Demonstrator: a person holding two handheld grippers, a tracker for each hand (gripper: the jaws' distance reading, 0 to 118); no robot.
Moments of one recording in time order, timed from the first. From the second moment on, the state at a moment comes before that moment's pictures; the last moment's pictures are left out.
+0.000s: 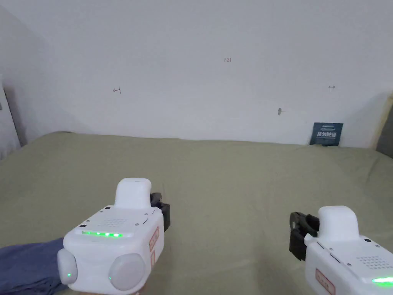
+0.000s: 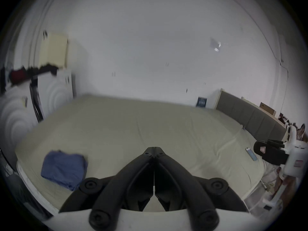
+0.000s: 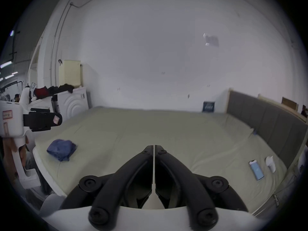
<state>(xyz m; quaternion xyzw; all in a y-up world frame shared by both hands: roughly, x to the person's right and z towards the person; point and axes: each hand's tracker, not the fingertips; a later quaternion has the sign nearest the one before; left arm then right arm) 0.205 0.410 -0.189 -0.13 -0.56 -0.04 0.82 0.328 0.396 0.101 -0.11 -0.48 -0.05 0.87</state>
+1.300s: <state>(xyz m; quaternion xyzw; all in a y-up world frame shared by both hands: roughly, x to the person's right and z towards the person) 0.203 0.443 -0.167 -0.03 -0.51 -0.10 0.85 0.321 0.417 0.113 -0.07 -0.54 -0.01 0.84</state>
